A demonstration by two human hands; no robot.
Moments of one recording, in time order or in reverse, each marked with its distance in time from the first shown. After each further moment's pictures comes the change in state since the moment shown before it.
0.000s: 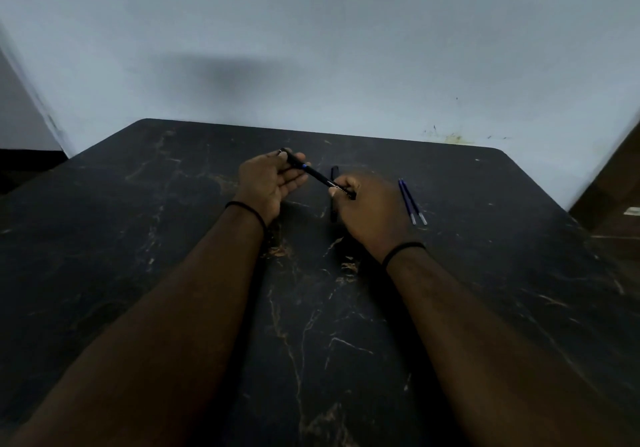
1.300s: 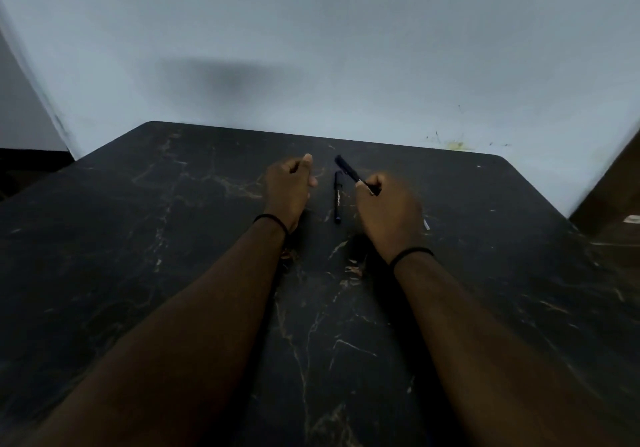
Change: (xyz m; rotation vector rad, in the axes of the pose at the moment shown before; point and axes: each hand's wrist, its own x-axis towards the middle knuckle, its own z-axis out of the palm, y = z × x) left_hand 0.003 -0.026 0.010 0.558 0.132 0.321; right_hand 0.002 0.010 -0.001 0.041 0.174 0.266
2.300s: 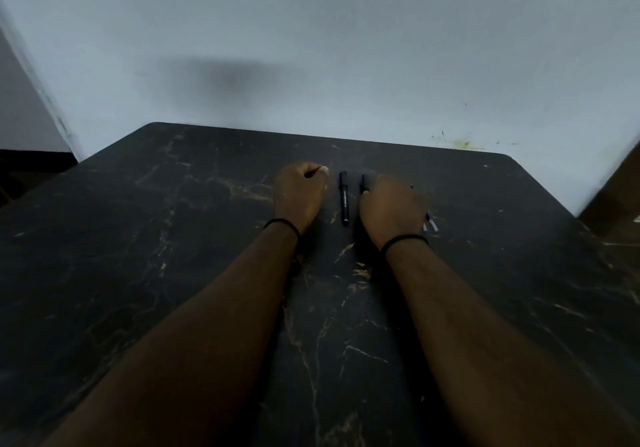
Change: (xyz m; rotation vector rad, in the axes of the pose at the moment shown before) left_hand 0.002 -0.007 0.005 0.264 -0.022 0.115; right_hand 0.015 -0.011 0.010 -0.486 -0.081 -0.044
